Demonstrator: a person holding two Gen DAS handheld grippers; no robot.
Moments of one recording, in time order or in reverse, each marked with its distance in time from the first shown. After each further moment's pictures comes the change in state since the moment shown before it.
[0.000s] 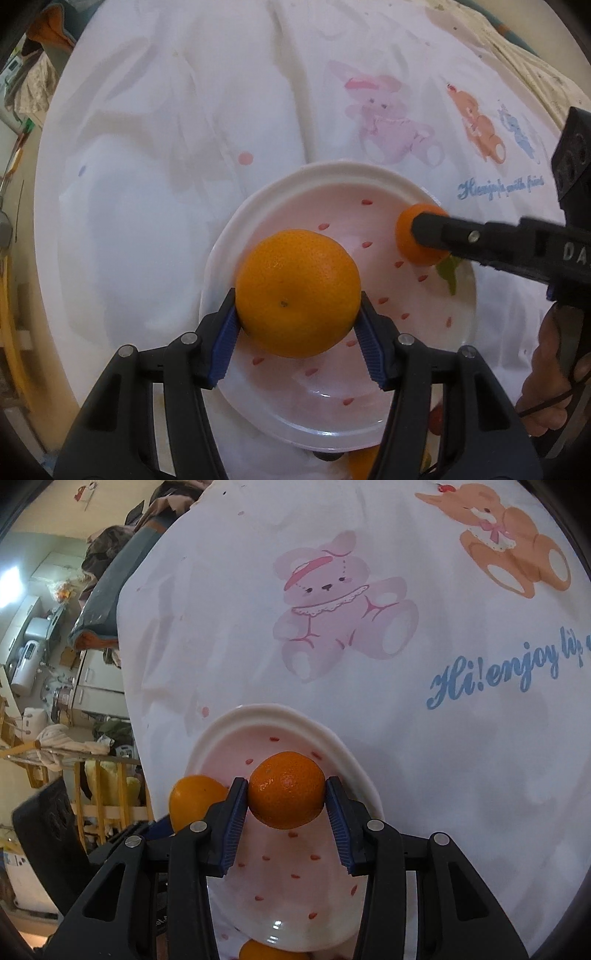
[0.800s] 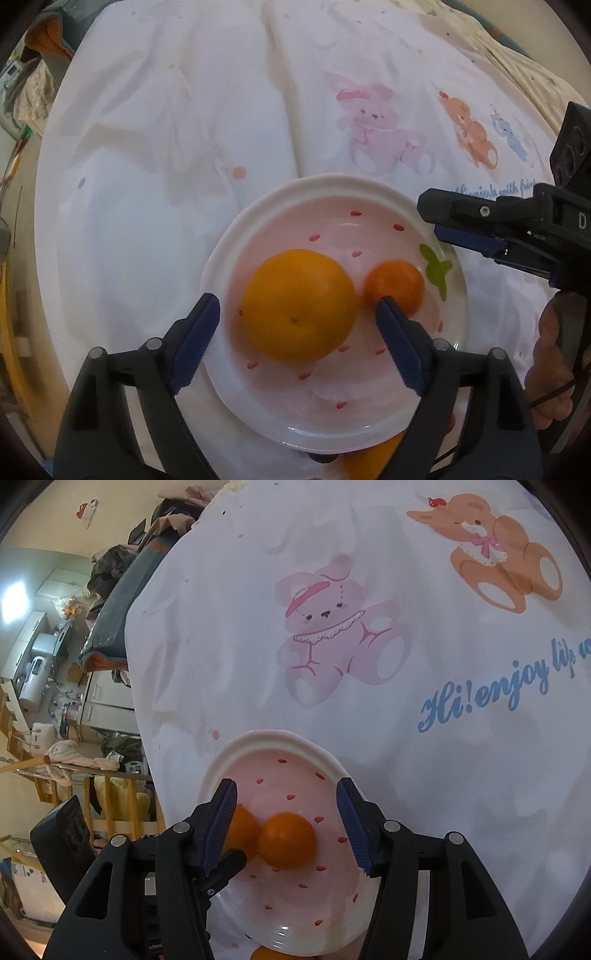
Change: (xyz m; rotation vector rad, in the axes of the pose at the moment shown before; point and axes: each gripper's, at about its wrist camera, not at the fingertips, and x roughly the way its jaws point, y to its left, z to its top) left arm -0.010 -0.001 0.006 0.016 -0.045 -0.007; right arm -0.014 -0.002 0.008 0.022 -0.055 0.034
